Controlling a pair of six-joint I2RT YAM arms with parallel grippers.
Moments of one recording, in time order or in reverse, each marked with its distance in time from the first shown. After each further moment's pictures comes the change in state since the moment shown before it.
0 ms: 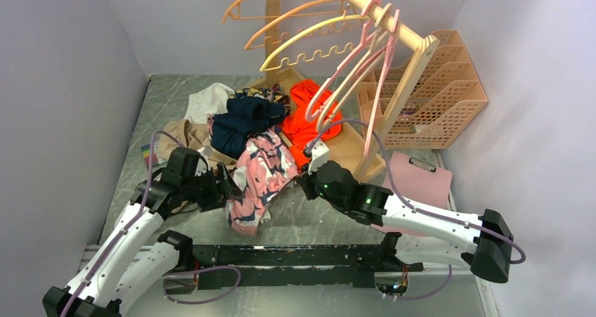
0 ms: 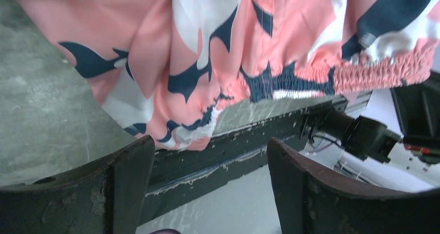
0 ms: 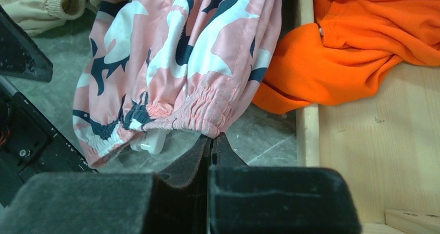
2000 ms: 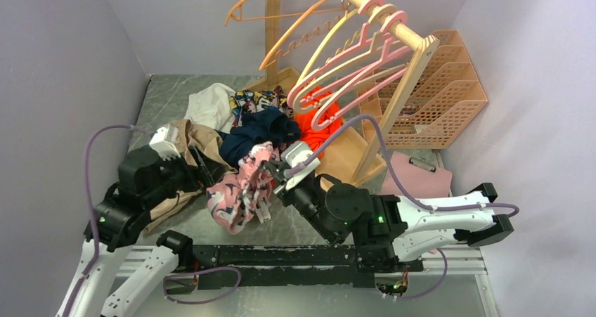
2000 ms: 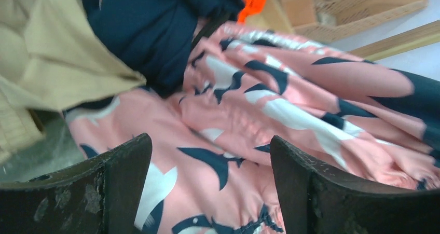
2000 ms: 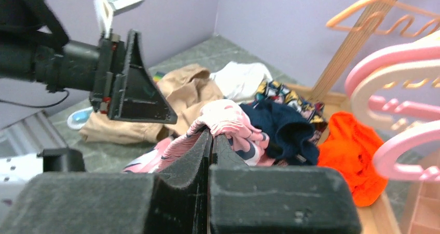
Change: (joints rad) left arm -0.015 -0.192 0.230 -0.001 -0.167 0.102; right arm 0.585 0.136 0.574 0.062 0.602 -0.428
